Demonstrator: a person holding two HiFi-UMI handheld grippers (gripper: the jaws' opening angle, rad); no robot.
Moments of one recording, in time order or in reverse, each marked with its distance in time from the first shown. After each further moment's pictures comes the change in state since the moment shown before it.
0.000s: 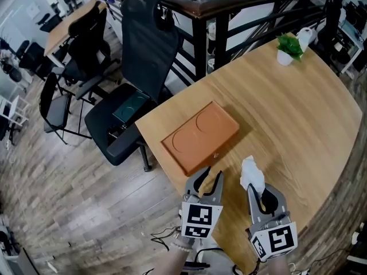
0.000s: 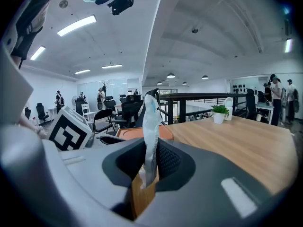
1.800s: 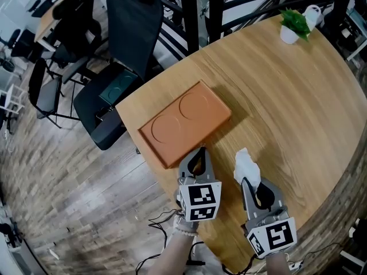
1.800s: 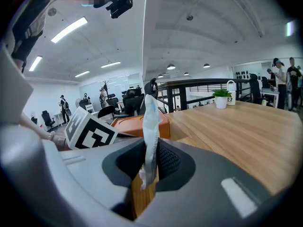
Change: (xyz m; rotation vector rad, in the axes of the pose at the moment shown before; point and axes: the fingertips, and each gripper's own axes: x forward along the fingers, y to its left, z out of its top) left arm 0.076 0.024 -0.039 -0.031 0.088 0.242; right arm 0.025 -0.041 -0.053 0.082 0.081 0.075
